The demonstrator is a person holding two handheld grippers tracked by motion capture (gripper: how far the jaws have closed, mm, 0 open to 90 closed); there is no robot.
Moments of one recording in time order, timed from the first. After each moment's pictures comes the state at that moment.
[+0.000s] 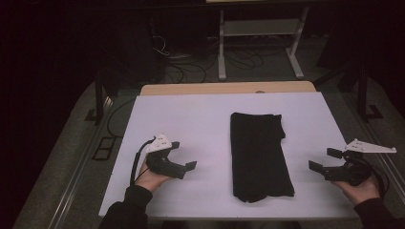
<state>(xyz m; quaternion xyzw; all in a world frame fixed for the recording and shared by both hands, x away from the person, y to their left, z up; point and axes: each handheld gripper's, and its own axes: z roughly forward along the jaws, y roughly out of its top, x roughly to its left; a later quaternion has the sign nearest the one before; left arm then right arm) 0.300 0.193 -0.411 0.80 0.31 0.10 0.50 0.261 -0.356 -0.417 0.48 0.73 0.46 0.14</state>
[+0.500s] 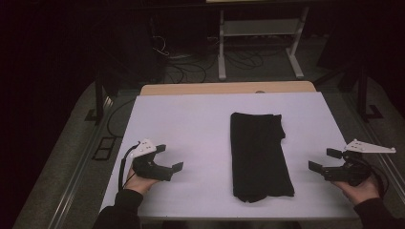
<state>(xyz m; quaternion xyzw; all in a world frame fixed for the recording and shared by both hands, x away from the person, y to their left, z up) 0.291 0.232 -0.421 0.78 0.35 0.13 0.51 0.262 -0.355 -0.418 0.48 0.74 0.46 0.14</state>
